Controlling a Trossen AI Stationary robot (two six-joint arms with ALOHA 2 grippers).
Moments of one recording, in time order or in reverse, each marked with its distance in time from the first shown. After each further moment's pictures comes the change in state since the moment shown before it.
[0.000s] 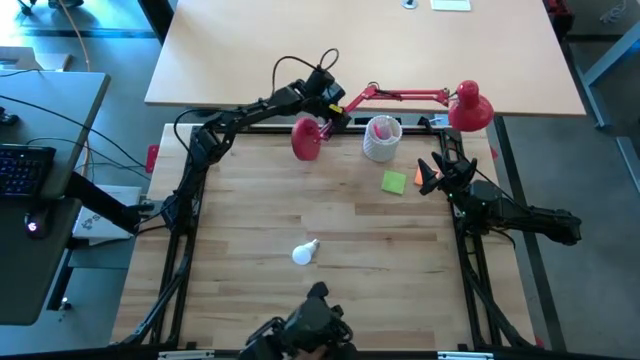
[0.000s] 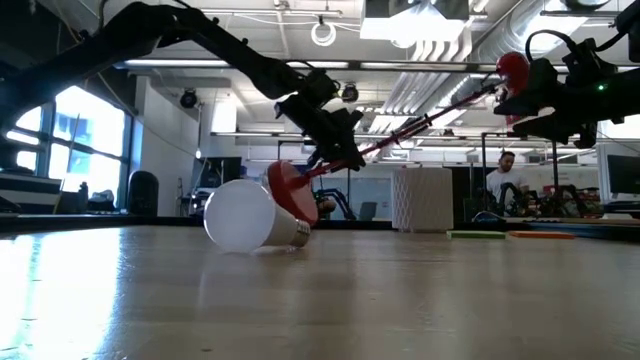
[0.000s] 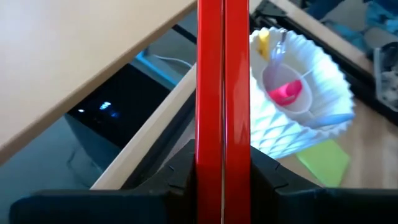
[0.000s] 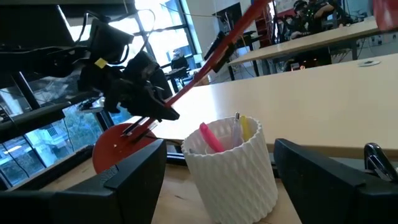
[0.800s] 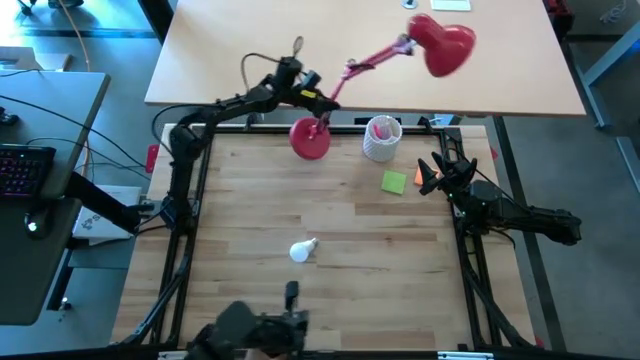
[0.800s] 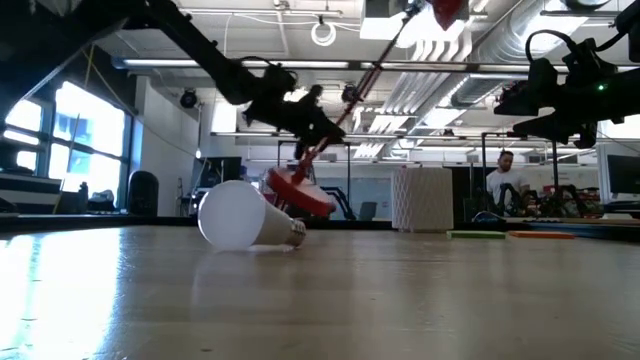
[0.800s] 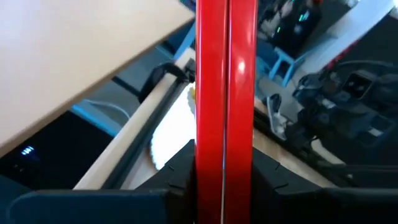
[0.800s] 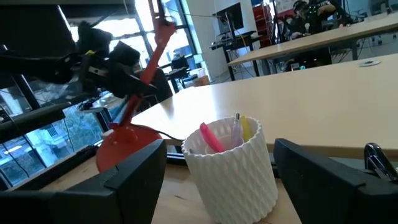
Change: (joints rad) left arm 0.146 -0.212 -0.390 0.485 0.413 -0.184; right arm 0.000 0.000 0.000 0.000 0.000 0.000
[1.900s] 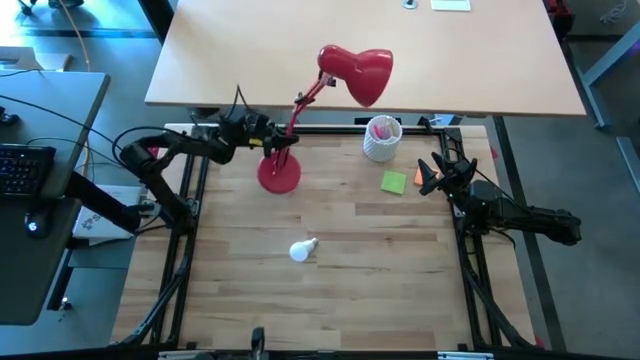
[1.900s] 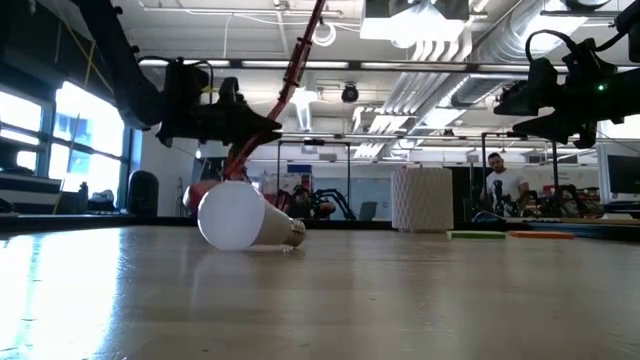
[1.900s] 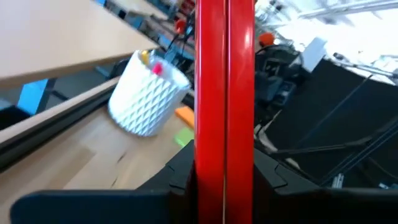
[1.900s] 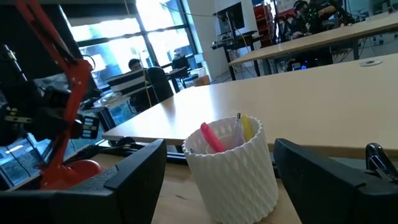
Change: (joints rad) left arm 0.041 -0.406 -1.000 0.937 0.072 -0.229; right arm 0.000 0.000 0.000 0.000 -0.004 0.000
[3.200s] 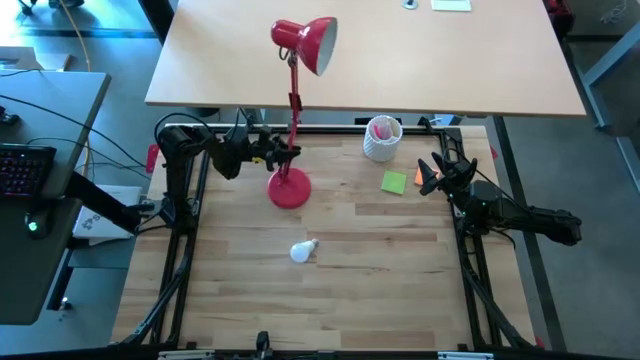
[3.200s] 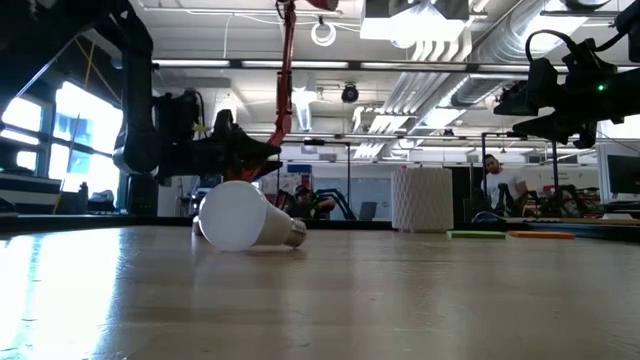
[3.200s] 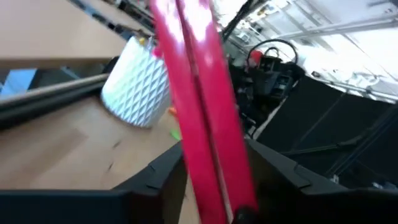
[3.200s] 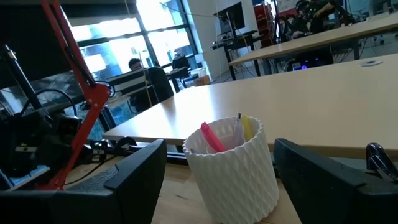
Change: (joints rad) left arm -0.022 0.361 -0.085 0.553 -0.013 -0.100; right arm 0.000 0.000 0.000 0.000 -0.001 0.000
